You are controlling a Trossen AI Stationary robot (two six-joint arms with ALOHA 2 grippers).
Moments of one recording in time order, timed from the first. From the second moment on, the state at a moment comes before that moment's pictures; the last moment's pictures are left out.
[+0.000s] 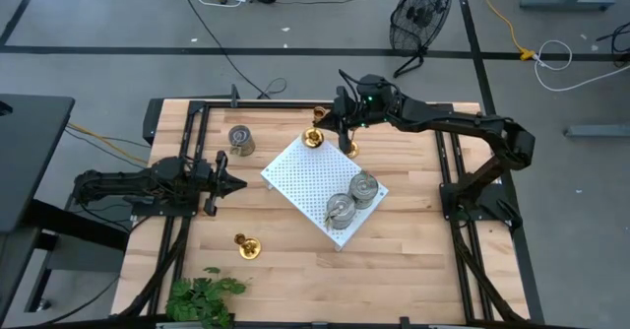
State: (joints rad) left arm 0.02 0.01 0.01 0.06 0.05 -0.10; right arm -0.41 1.57 1.25 -0.04 -0.41 -0.20
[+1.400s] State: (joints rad) left arm 0.02 0.01 0.01 0.06 0.05 -0.10; right arm -0.40 1.61 1.25 -0.07 -0.41 -0.20
